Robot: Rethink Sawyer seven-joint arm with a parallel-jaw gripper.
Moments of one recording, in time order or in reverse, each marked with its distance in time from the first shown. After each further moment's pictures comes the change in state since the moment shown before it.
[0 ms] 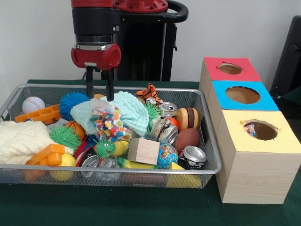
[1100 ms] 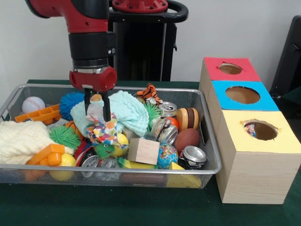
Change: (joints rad) arm -0.044 0.155 0.028 -0.071 0.000 -0.073 0.000
